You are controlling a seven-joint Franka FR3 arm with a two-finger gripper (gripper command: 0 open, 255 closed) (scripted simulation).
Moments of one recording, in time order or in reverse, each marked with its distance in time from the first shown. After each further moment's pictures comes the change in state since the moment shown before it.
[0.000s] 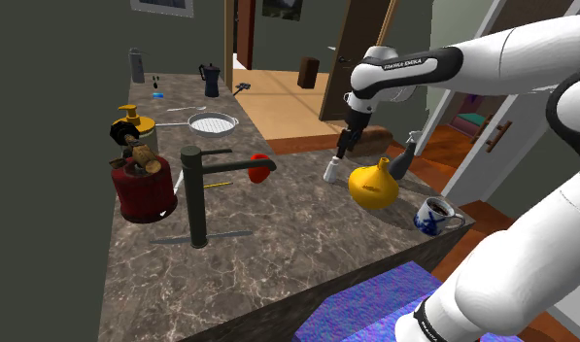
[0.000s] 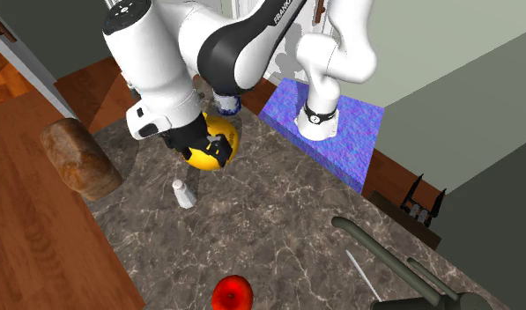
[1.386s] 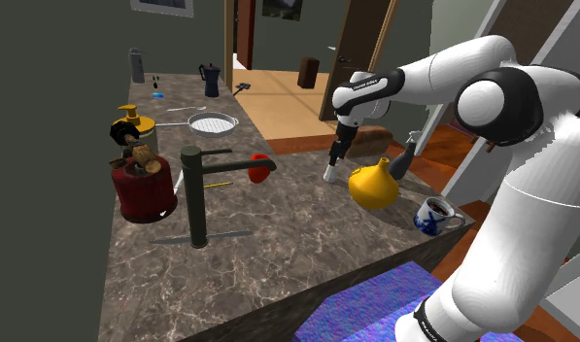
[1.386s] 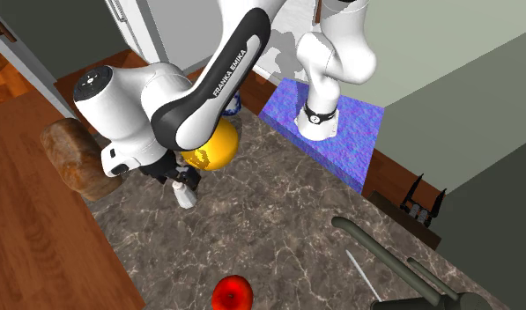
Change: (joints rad) arm -0.054 0.331 -0.038 0.174 0.095 0.122 -0.165
